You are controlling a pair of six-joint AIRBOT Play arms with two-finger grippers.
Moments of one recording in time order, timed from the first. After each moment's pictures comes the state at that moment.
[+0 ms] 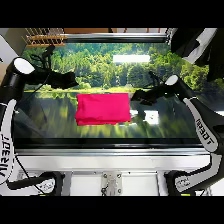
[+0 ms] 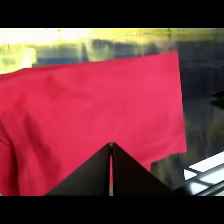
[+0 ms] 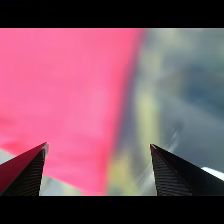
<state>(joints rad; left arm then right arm) -0.05 -1.41 1.43 1.00 -1.18 -1.46 0.03 -1.71 1.33 -0.83 1.11 1.36</state>
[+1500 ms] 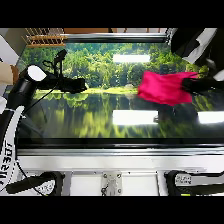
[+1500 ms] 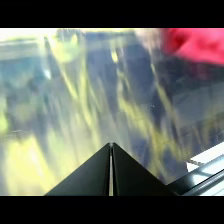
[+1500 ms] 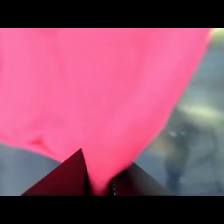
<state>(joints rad) -0.14 -1.37 1.35 0.99 -1.10 -1.46 -0.43 -1.52 1.41 -1.20 1.04 1.45</state>
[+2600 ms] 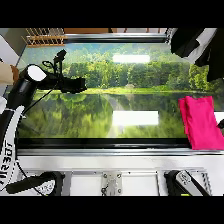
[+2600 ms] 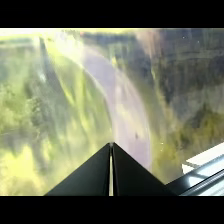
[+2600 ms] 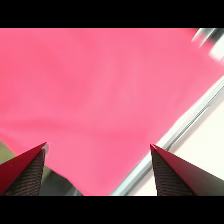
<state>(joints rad) -0.14 -1.37 1.35 0.99 -1.10 -1.48 -0.88 -1.04 0.93 -1.47 1.10 1.61</state>
